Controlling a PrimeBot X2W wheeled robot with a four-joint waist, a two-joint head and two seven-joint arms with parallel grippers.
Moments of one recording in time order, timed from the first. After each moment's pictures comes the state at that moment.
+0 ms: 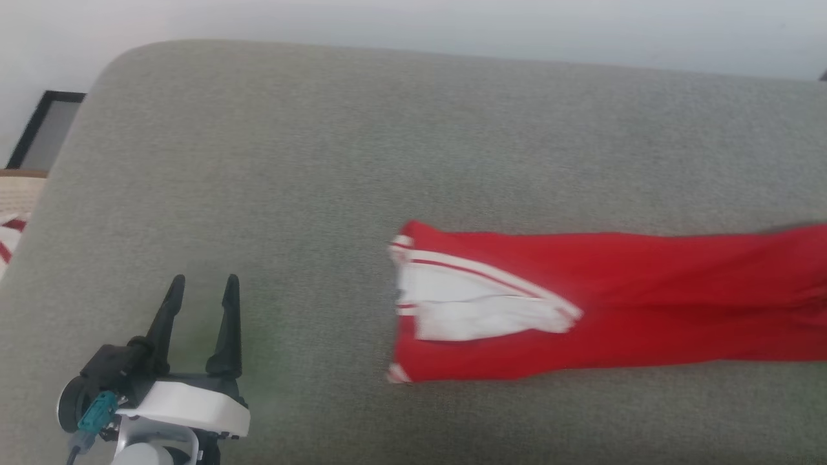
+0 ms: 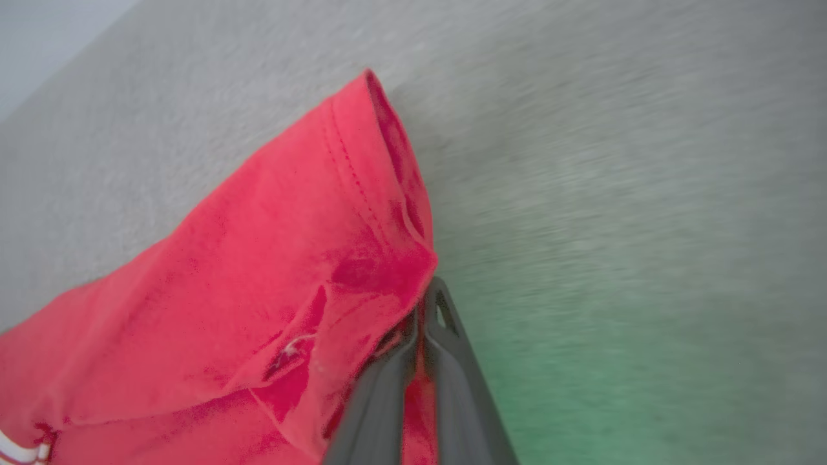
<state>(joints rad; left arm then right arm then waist) -0.08 0.13 0.07 0.16 -0.23 -0.13 -0.26 -0.43 -0.65 -0.04 0.68 0.97 0.13 0.60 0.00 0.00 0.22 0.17</state>
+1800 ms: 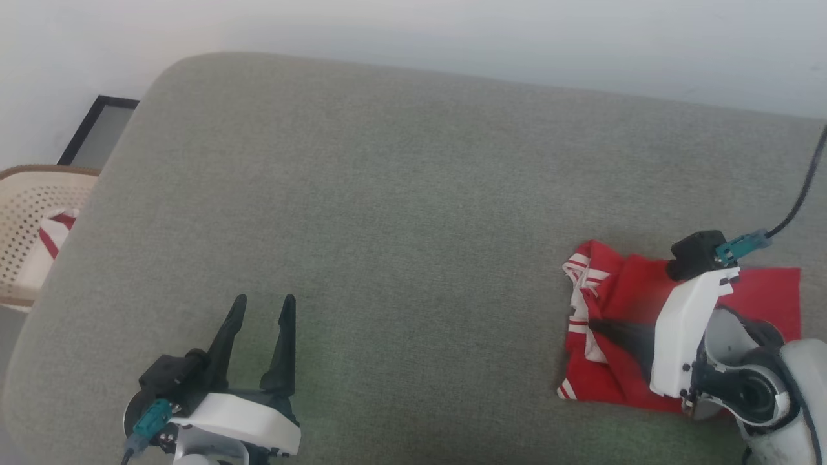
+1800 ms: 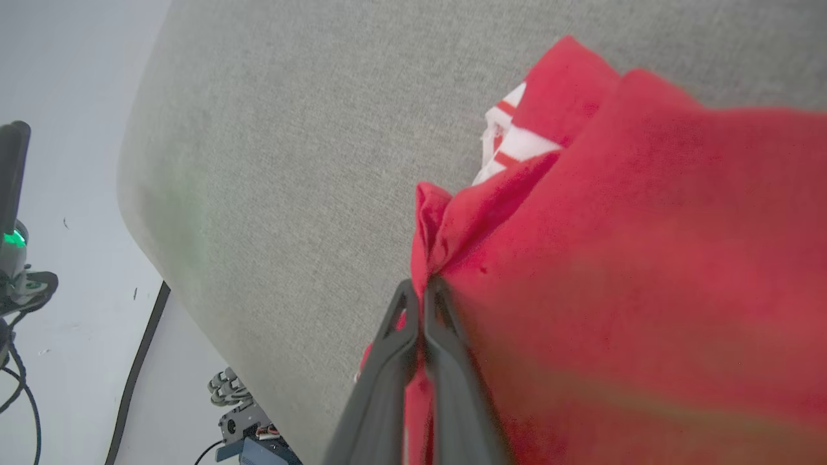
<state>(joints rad) -0.06 0.08 -0.03 0.21 -0.29 -0.13 -0.26 -0.28 -0.38 0.22 0.11 0.87 0.13 0.81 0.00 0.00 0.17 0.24</state>
